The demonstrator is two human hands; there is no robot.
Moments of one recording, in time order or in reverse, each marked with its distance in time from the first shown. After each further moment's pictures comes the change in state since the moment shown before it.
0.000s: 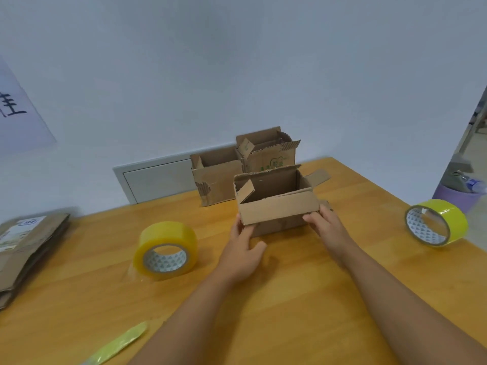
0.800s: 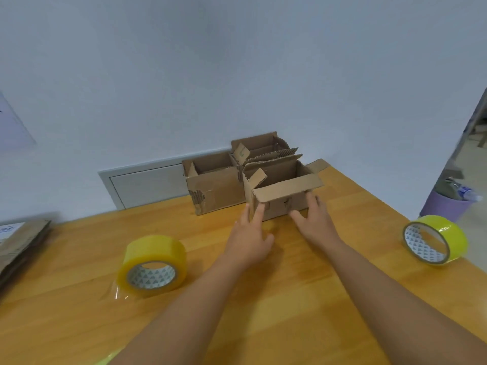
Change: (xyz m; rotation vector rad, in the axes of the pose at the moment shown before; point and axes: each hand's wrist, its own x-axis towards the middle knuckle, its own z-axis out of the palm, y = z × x) left_hand 0.069 0.024 0.009 0.330 0.019 0.018; right_hand 0.067 0.000 0.005 -0.610 0.199 -0.018
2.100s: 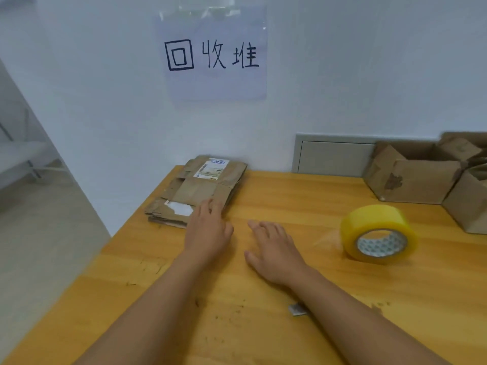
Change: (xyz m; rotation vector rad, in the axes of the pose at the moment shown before) left_hand -0.256 -0.377 -0.187 0.237 0.493 -0.466; right_hand -0.232 -0.284 0.328 -0.414 -0.606 -0.709
